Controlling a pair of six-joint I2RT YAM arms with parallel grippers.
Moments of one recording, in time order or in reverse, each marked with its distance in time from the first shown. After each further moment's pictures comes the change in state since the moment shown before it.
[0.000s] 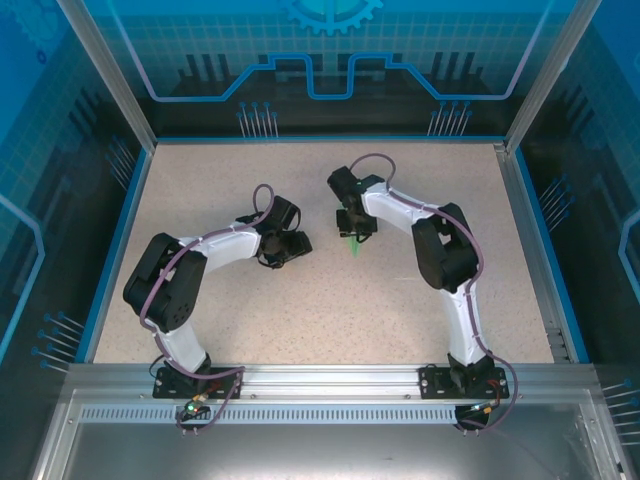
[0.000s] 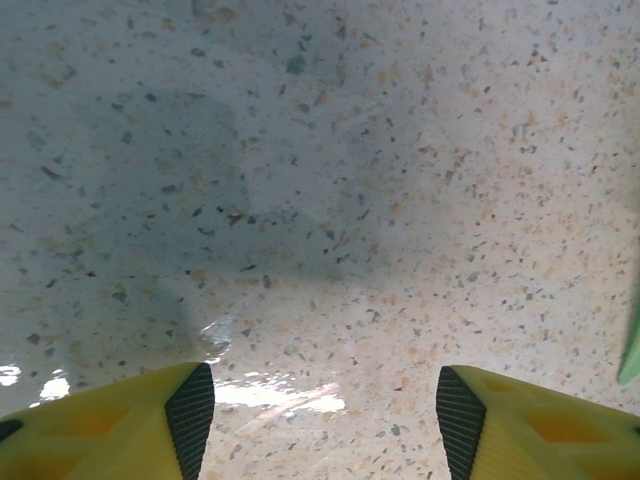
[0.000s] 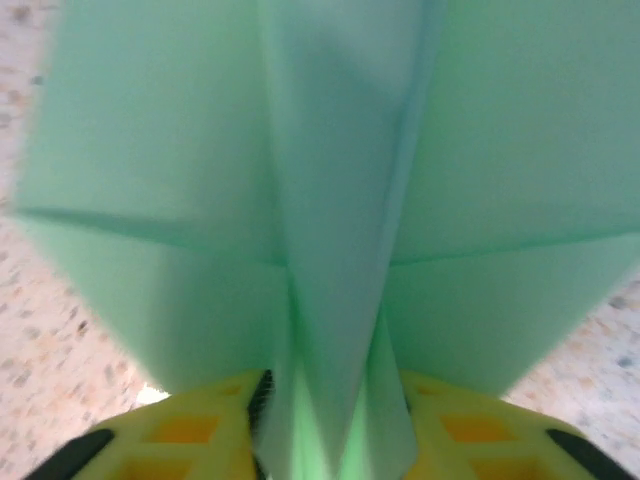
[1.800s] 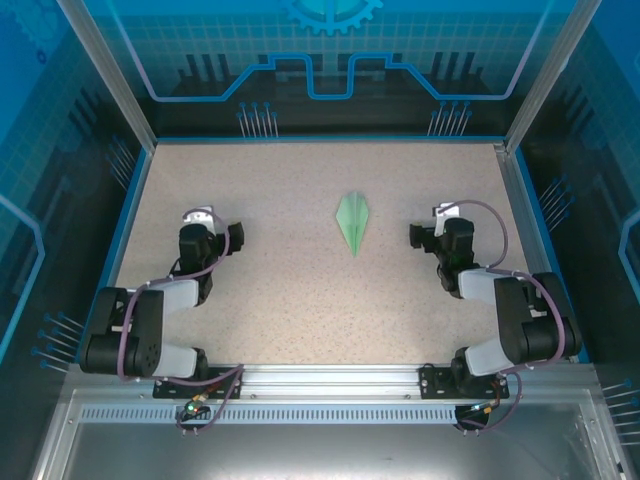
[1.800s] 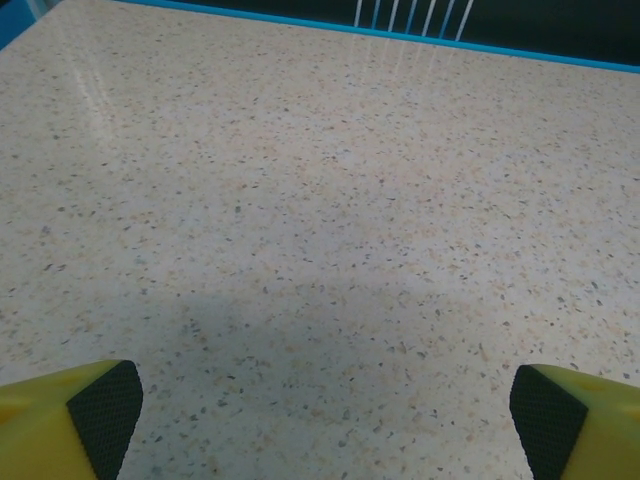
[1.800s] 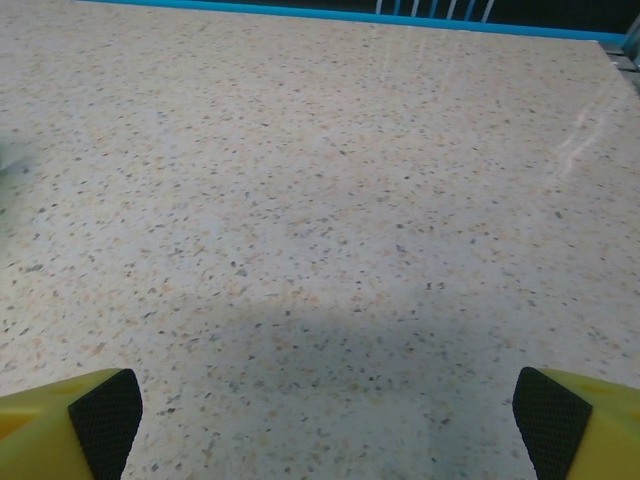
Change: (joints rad) left arm 0.463 -0.351 -0.655 1.020 -0.162 0.735; right arm -0.458 -0.694 -1.267 1.461 0.006 -0.548
